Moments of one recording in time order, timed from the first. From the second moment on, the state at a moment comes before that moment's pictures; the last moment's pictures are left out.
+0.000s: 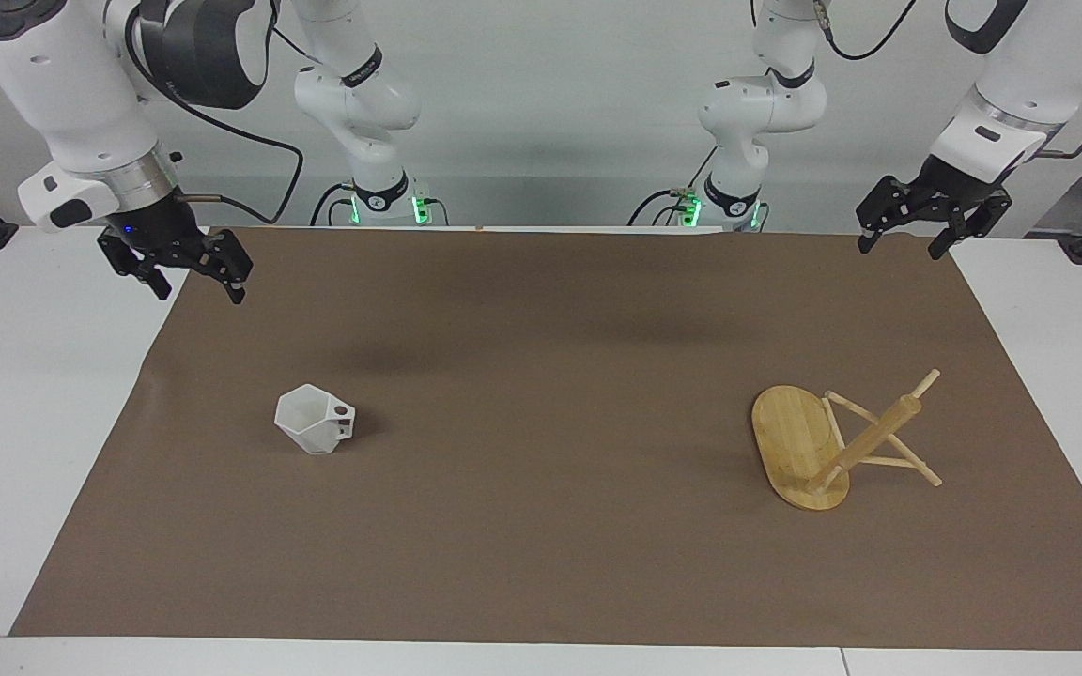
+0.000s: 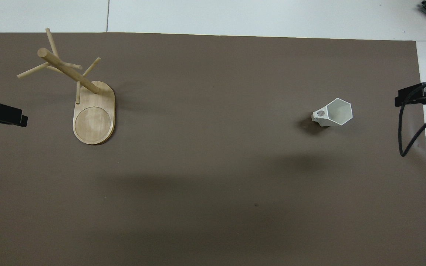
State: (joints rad) left arm 0.01 -0.03 -0.05 -1.55 -0.06 1.53 0.08; right arm -0.21 0.10 0.13 -1.52 -0.03 1.67 -0.03
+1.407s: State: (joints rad) left arm 0.01 -0.03 -0.05 -1.55 -0.06 1.53 0.08; right arm -0.21 0.18 0.13 -1.81 -0.03 2.11 -0.03
